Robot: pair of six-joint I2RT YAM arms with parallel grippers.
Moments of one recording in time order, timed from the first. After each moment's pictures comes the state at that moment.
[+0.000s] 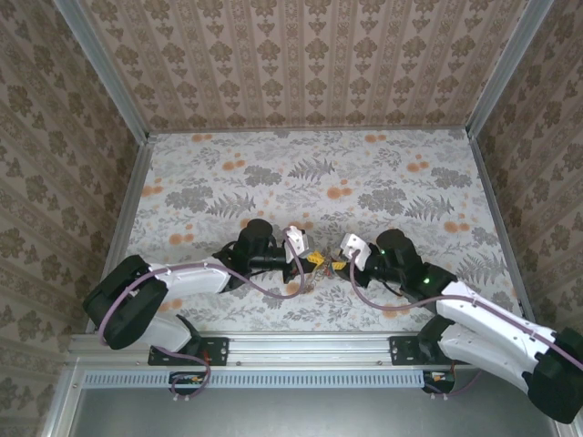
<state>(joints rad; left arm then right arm) -0.86 1.41 0.53 0.50 0.66 0.17 0.66 0.88 0.47 -0.15 -0.27 -0.32</state>
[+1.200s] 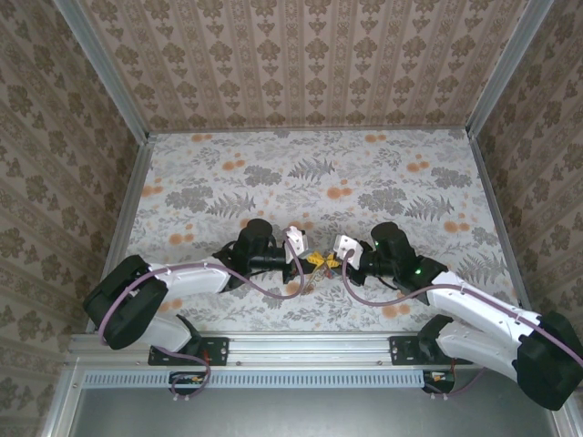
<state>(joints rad) -0.86 1.41 0.53 0.50 0.68 0.18 0.62 0.98 0.48 -0.08 -0.42 -0.45</state>
